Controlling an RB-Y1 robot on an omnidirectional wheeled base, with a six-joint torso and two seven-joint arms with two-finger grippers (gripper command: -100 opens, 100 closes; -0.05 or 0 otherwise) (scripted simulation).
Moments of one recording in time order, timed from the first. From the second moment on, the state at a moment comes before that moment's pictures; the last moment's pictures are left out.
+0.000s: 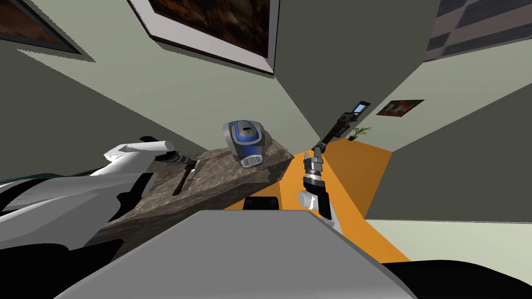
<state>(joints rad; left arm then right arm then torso) -0.64 1.05 0.14 -0.57 0.58 1.16 1.23 0.51 -0.01 -0.05 -2.27 -0.06 -0.38 0.10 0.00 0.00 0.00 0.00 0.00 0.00</state>
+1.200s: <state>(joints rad) -0.57 0.98 0.14 -0.48 0.58 1.21 1.27 0.51 -0.01 -0.05 -2.27 -0.06 -0.38 0.10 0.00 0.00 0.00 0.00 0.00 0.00</state>
